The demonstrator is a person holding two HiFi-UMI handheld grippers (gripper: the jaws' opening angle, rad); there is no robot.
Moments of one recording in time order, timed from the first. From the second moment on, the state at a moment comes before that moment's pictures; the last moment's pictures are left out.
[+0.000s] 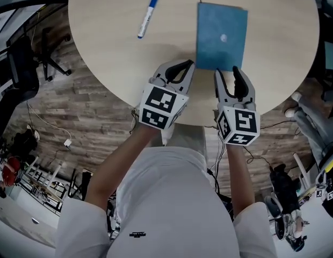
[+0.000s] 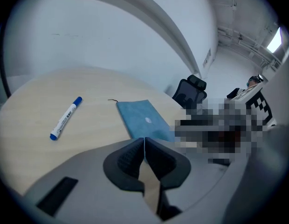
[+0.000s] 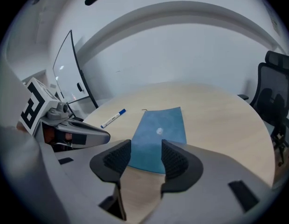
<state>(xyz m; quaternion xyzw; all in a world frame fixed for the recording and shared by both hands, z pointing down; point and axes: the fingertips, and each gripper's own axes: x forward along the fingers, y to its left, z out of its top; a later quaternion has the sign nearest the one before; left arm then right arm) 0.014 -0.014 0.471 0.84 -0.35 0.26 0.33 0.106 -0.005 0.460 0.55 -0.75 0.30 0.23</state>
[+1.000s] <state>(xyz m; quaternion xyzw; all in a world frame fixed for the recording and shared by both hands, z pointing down) -0.131 -0.040 0.439 0.82 -0.40 0.23 0.34 -0.066 -0.049 0.427 0.51 -0.78 0.30 0.22</state>
